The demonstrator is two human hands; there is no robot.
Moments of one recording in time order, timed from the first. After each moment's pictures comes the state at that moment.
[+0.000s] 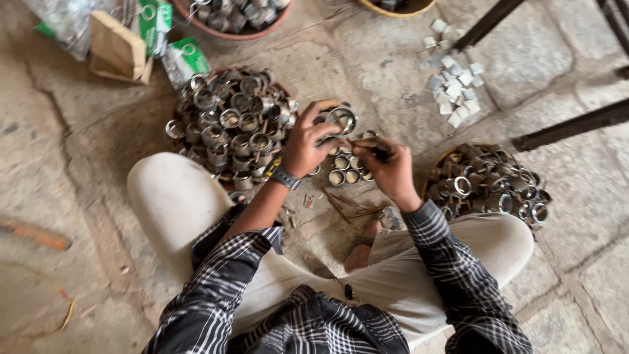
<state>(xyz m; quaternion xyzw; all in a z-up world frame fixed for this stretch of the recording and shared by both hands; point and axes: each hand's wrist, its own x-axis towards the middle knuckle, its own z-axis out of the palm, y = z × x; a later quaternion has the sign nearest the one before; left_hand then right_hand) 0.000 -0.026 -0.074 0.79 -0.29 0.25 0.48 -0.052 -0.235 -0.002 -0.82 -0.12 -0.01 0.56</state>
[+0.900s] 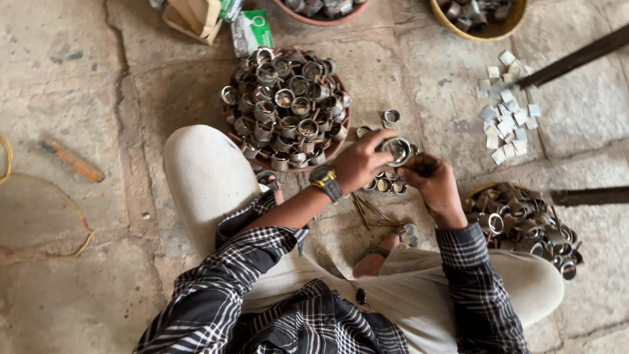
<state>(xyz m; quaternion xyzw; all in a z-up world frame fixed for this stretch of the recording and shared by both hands) -0.034 -0.041 -0.104 0.83 -0.29 0.26 0.41 -0.039 -0.250 -0.023 -0.76 -0.07 0.18 0.62</state>
